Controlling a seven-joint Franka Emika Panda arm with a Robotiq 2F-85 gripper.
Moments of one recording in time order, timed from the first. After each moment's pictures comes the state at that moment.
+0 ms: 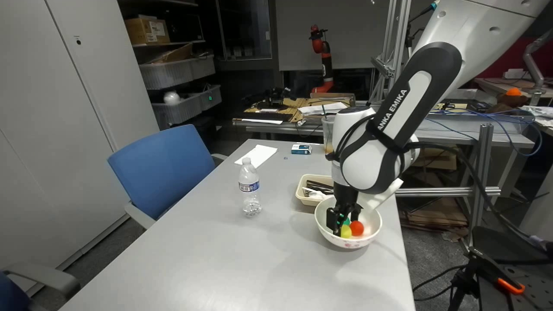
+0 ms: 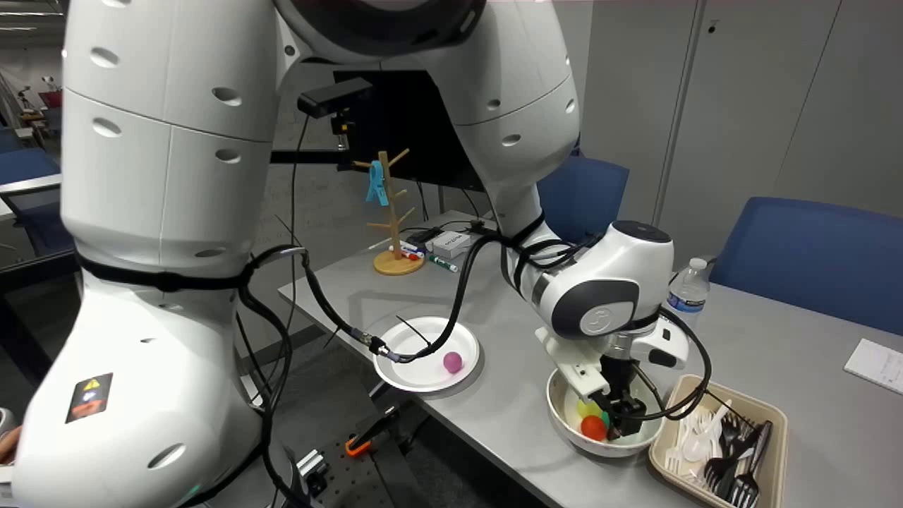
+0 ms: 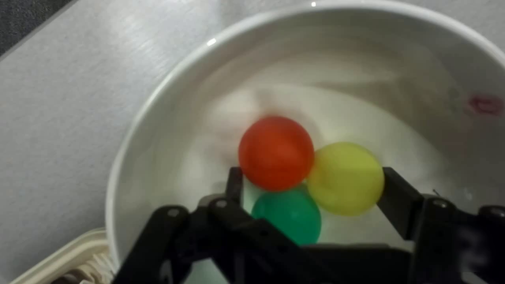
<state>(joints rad) -0.09 0.43 -0.07 -2.33 0.09 2.76 0.06</state>
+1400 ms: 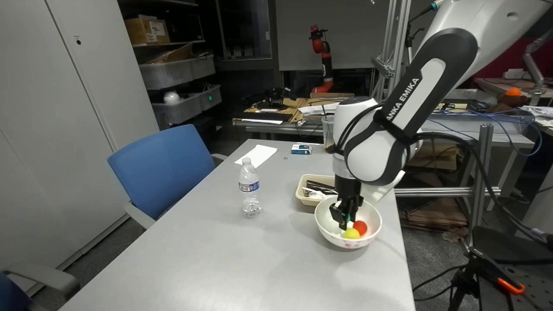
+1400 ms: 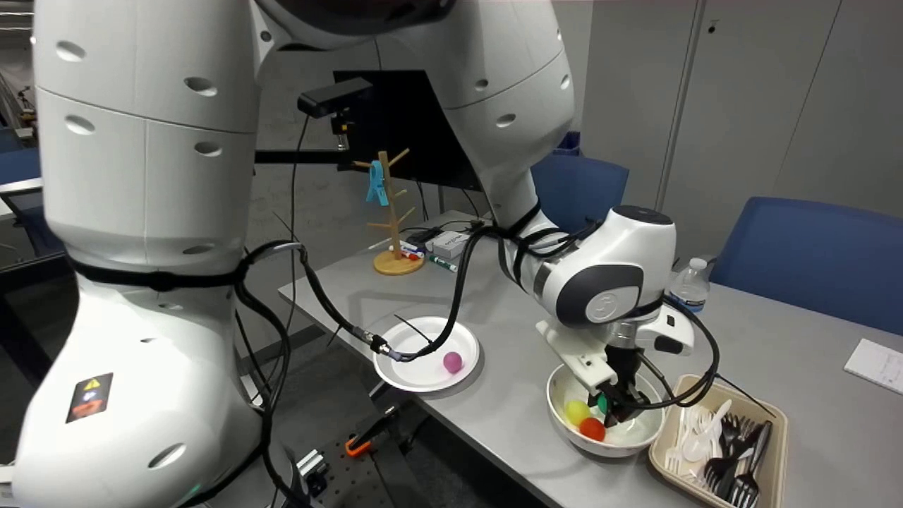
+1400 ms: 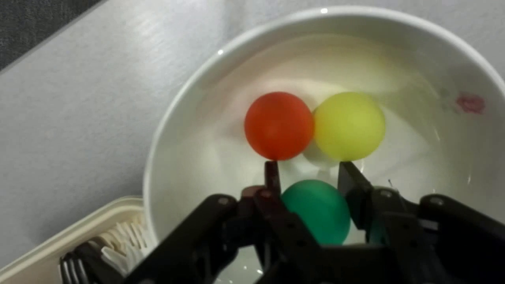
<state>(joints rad) -0.09 0.37 -0.09 -2.36 0.02 2.72 0.05</state>
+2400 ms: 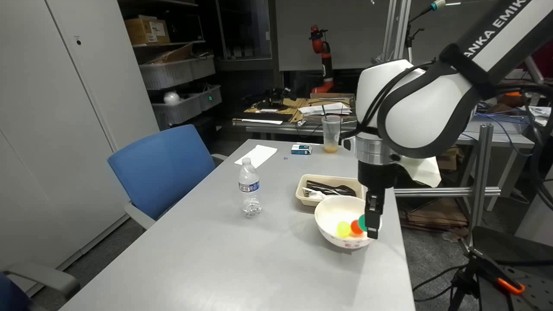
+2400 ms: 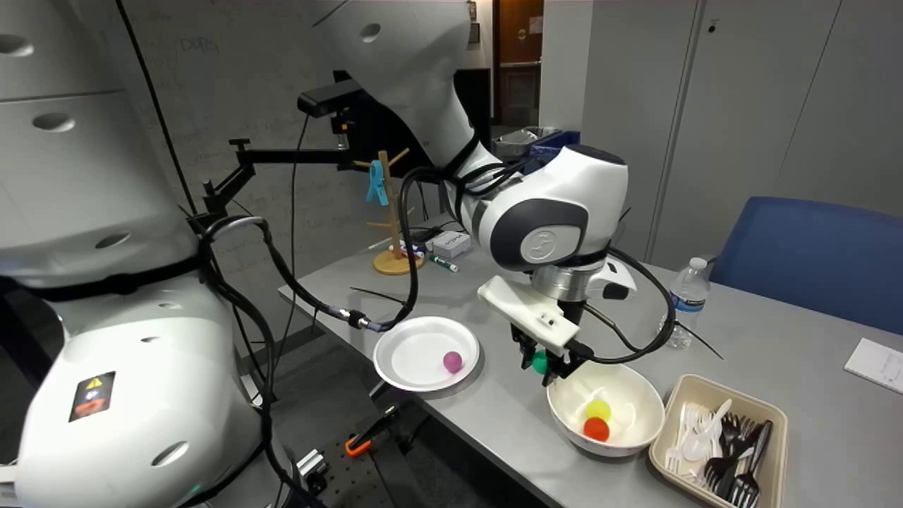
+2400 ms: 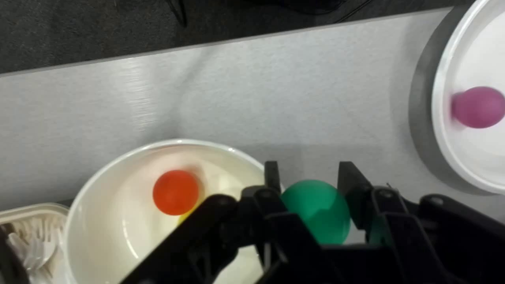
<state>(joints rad) -0.07 0.01 -0.01 -2.58 0.13 2.50 -0.32</state>
